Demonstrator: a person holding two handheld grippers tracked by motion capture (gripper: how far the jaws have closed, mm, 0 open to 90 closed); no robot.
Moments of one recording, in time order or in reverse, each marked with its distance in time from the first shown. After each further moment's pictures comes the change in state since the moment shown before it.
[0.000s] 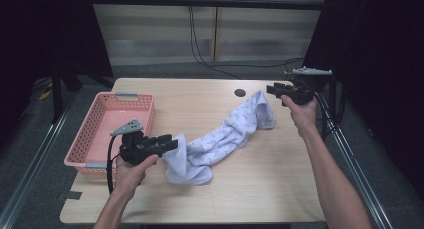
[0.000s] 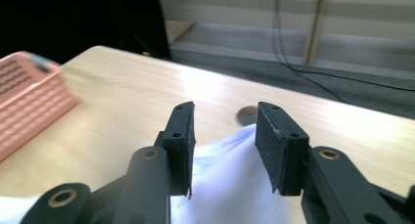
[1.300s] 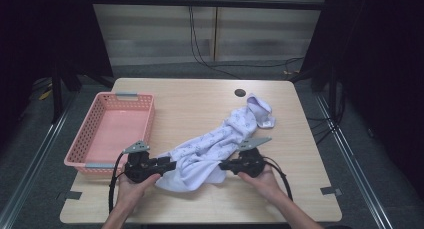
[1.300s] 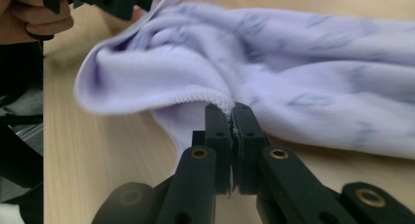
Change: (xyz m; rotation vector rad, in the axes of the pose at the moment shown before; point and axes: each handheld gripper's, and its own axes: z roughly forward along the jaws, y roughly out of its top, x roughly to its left) left arm 0.015 -0.063 0.018 0.173 0.062 -0.041; right arm 0.151 -0.145 0.010 0.266 0.443 -0.173
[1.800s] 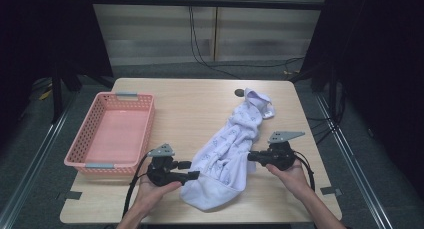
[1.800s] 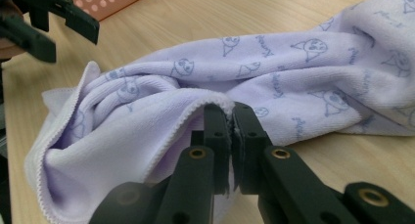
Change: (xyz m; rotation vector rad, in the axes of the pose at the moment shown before) left arm -0.040 0.004 0.045 0.091 -0.175 0.098; right arm -0.036 -0.015 -0.055 -0.027 -0.111 0.043
